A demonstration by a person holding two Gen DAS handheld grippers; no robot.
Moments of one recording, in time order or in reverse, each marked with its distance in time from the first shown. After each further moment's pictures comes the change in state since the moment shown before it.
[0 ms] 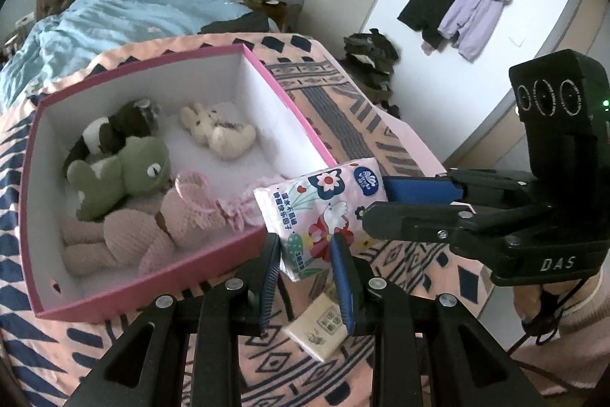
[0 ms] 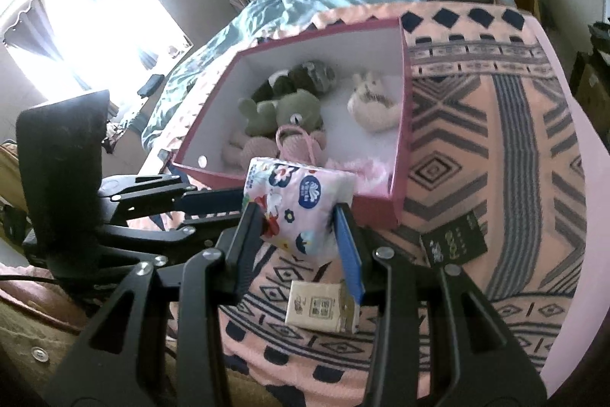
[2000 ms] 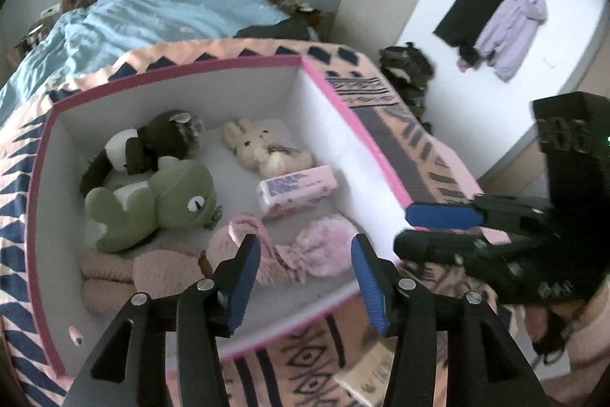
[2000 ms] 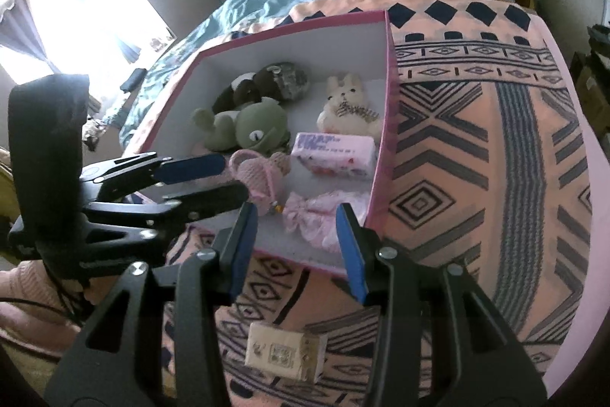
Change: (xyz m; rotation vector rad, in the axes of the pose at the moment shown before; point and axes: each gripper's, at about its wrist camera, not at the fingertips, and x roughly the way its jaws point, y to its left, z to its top) left arm 0.030 0.041 0.024 -0.056 -0.041 0.081; right arm 0.045 -0.034 0.029 0.008 0.043 -0.043
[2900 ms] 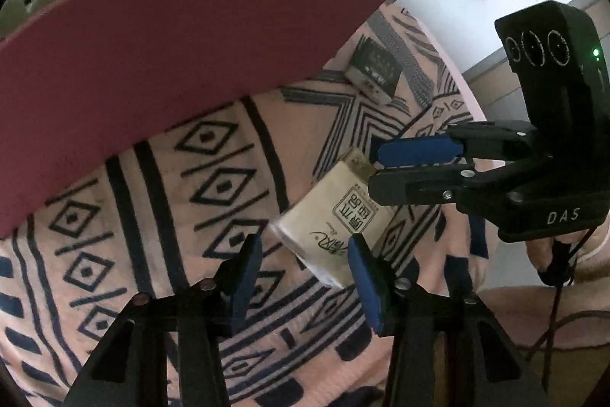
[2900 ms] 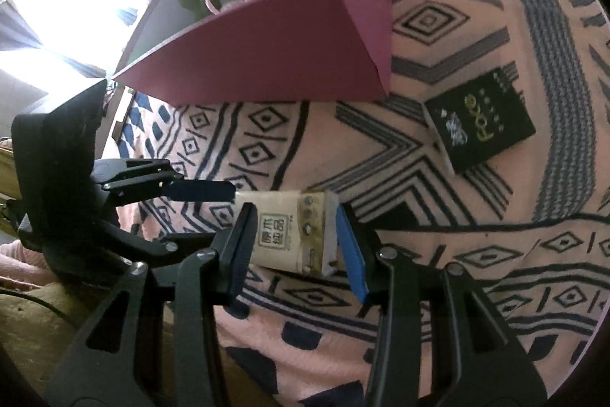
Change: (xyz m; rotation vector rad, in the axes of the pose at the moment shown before) left arm 0.059 -0.025 -0.107 0.000 0.387 -0.159; right arm 0.036 -0.020 -0.098 0.103 0.259 0.069
